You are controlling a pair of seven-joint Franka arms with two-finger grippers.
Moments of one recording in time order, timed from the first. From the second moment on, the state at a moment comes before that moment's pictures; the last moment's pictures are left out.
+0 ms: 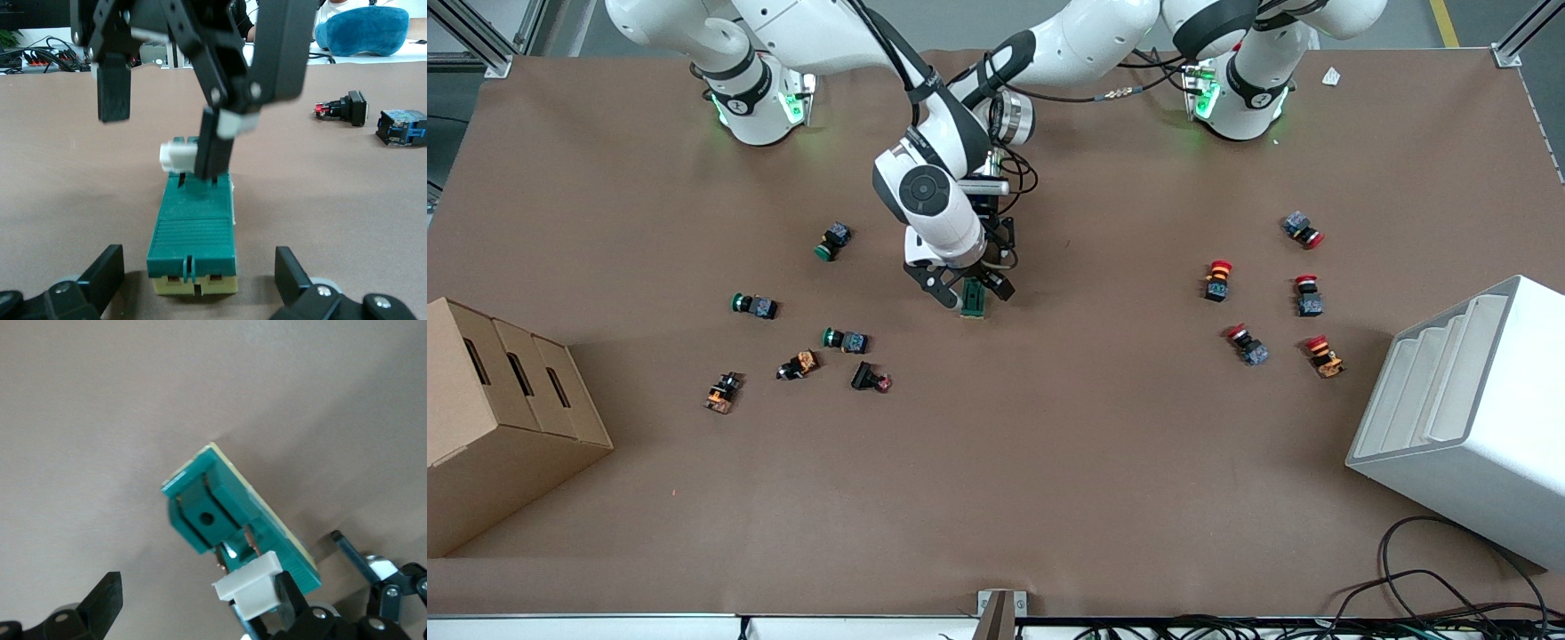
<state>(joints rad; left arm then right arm) -0.90 0.92 -0.45 -1.84 1.94 1.80 -2.58 0.81 0.54 0.01 -1.89 0.29 2.54 1.36</state>
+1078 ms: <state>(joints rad) -0.90 0.92 -0.45 -1.84 1.94 1.80 -2.58 0.77 0.57 -0.01 -1.82 0.29 2.58 1.31</state>
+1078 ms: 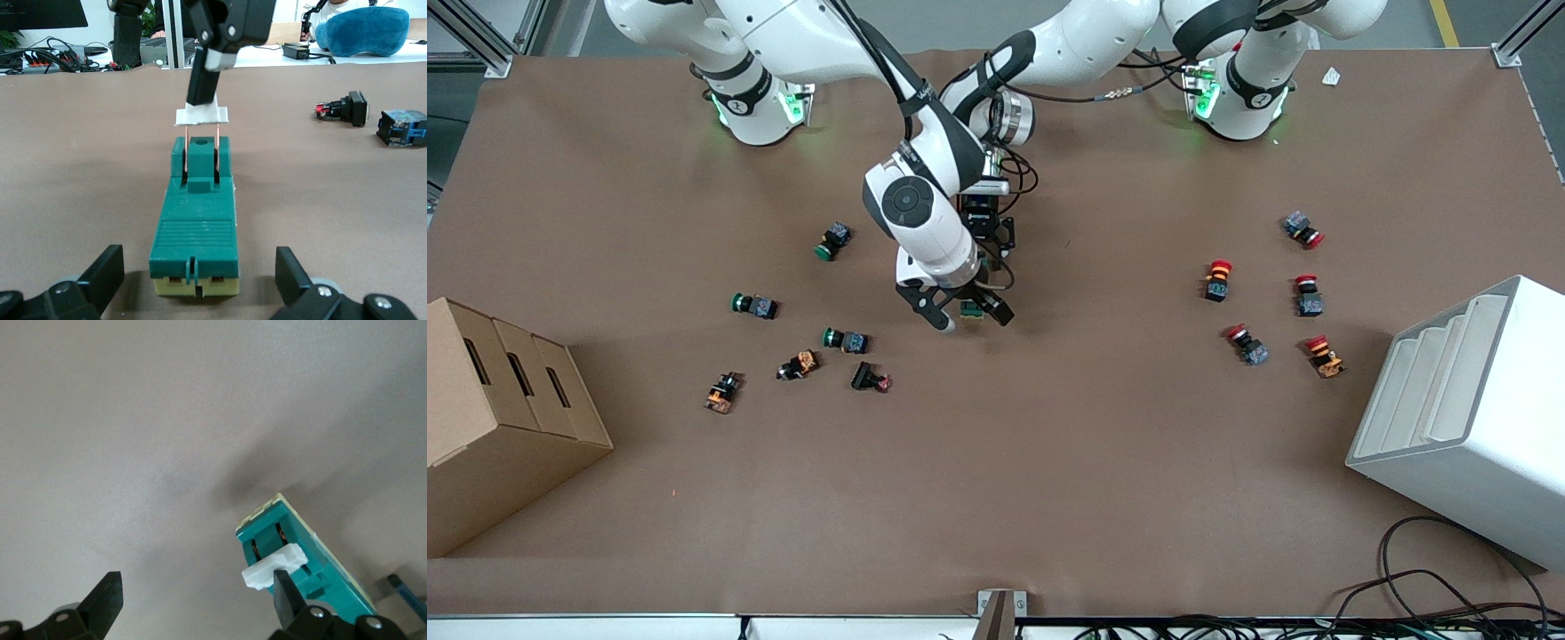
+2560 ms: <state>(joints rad) -0.89 0.92 -0.46 -1.80 1.81 1.80 -2.52 0.38 0.53 -0.03 -1.71 0.25 2.25 0.56</state>
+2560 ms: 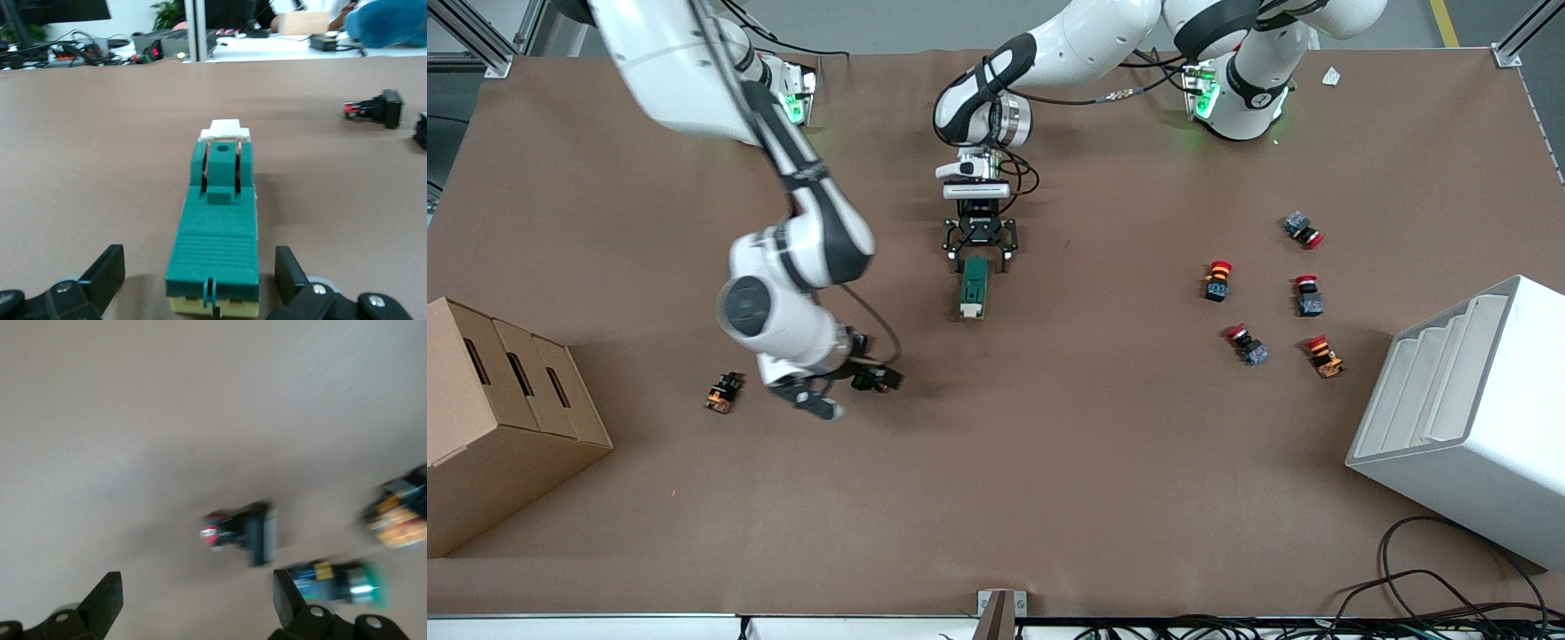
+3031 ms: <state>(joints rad) -0.88 0.83 -0.50 -1.50 1.30 1.80 -2.09 0.18 0.36 -0.03 -1.71 0.05 1.95 0.22</state>
